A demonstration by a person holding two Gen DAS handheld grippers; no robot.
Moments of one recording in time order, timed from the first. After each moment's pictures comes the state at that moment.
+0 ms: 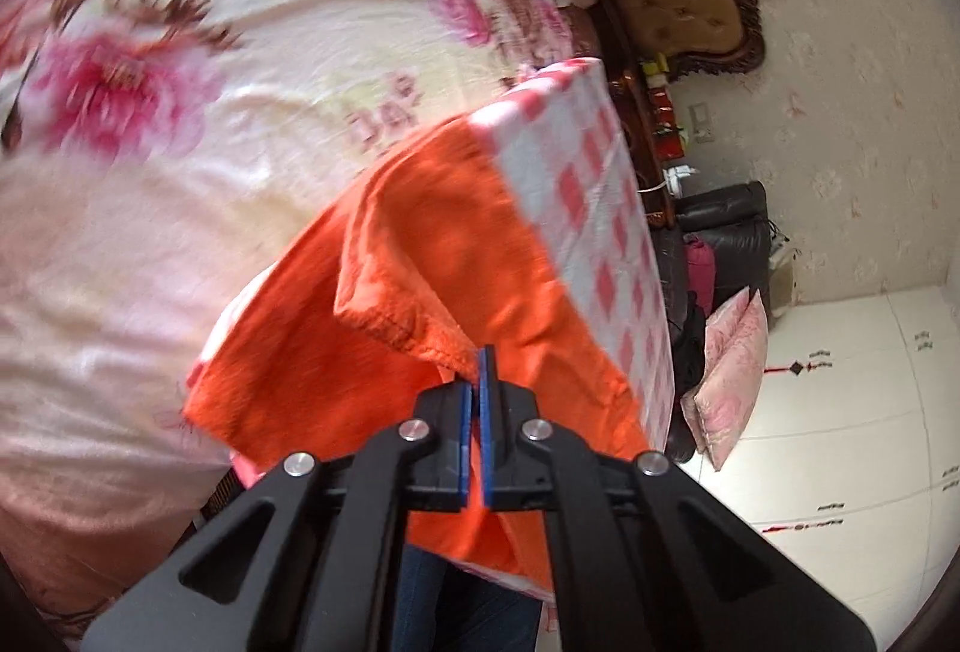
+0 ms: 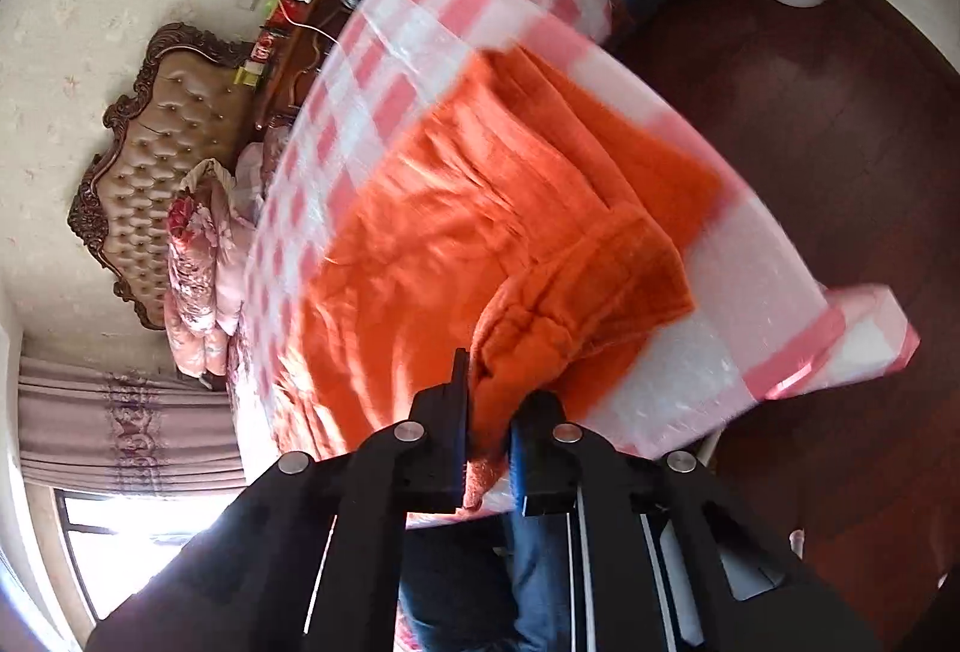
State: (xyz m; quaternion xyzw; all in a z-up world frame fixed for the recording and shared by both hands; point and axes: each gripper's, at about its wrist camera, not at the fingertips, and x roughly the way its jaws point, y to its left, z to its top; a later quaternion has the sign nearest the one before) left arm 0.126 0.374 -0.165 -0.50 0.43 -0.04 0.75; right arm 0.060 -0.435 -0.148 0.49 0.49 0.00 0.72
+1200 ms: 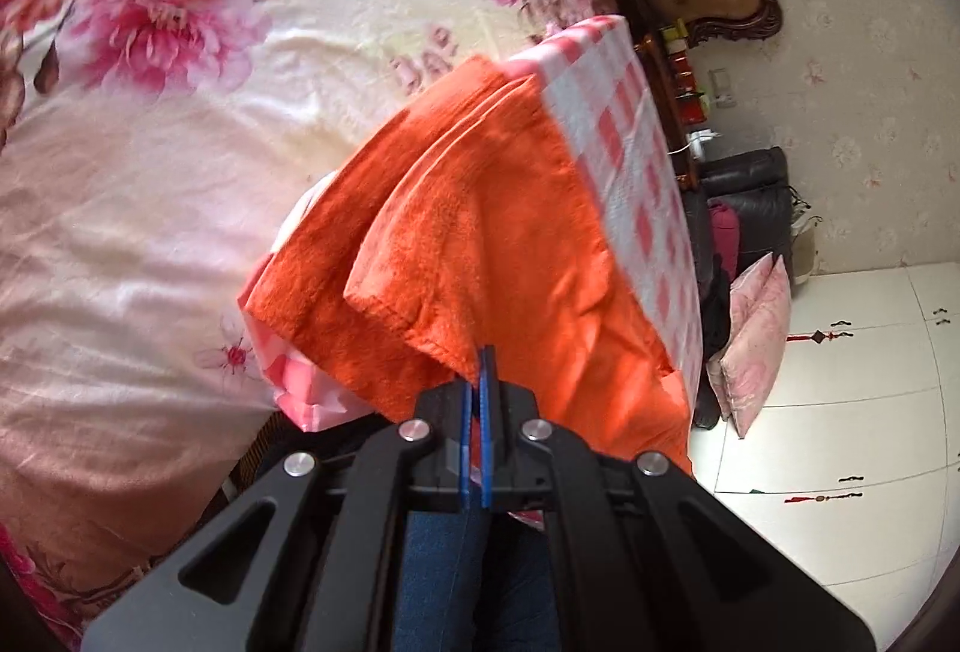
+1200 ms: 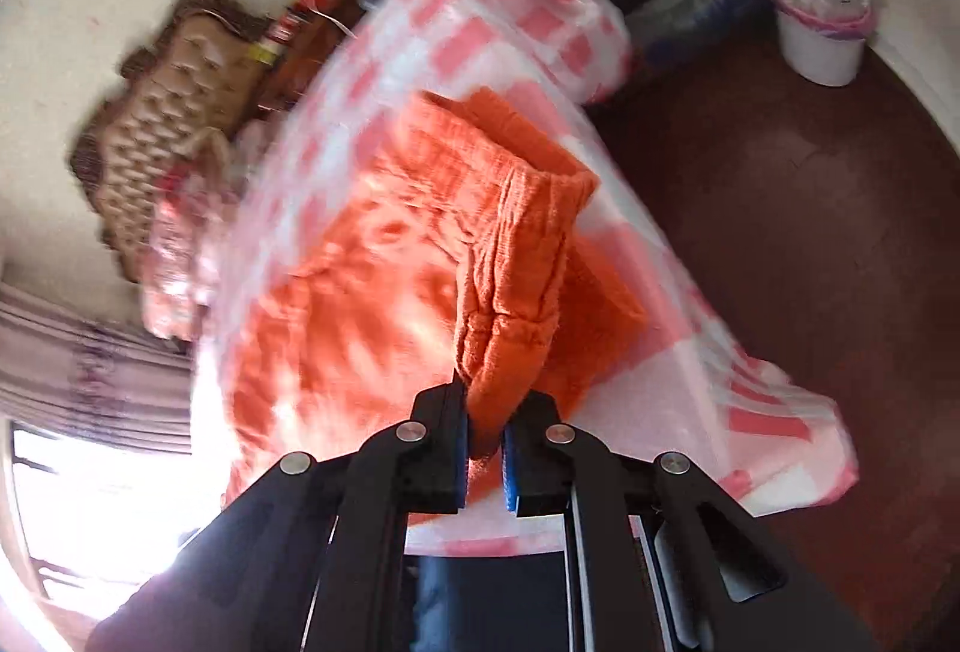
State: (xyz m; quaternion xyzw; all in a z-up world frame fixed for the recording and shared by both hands) left arm 0.079 0.369 -0.207 -0.49 0.48 -0.04 0.73; right arm 0.079 -0.474 -0.177 0.41 0.50 0.00 0.76
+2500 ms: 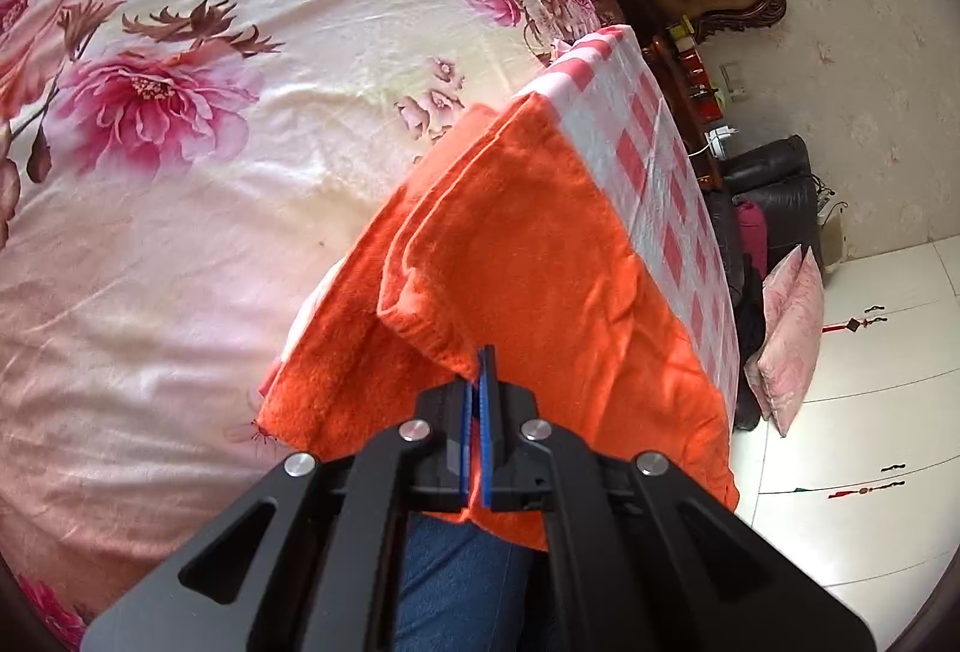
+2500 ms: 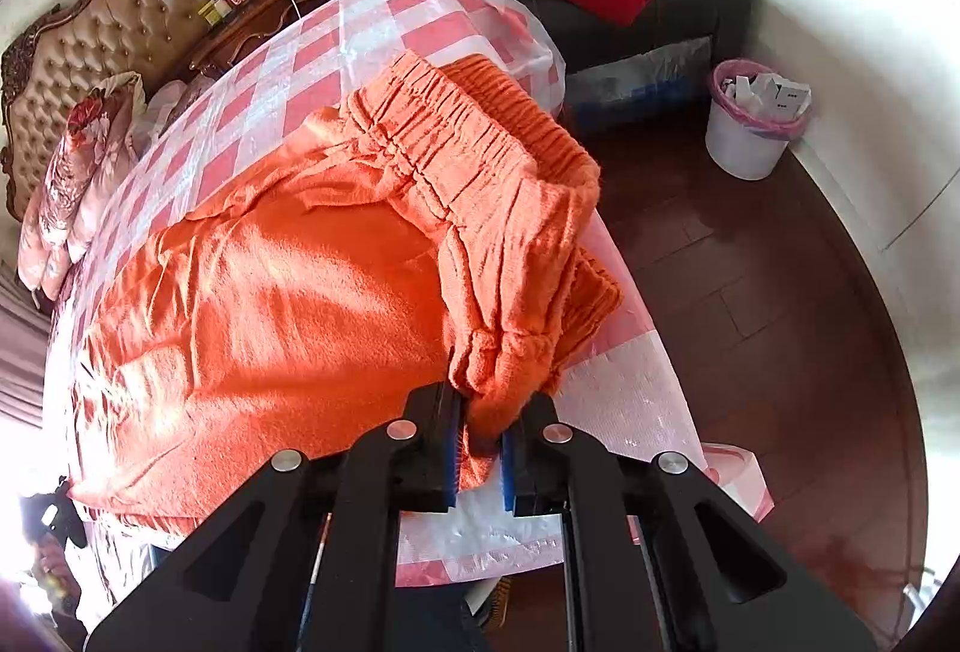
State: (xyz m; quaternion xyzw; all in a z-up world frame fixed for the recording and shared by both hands) left arm 0.102 0.378 -0.201 -0.43 0.47 -0.02 0.77; right arm 0.084 -0.422 -0.180 0.24 0.51 -0.10 0.82
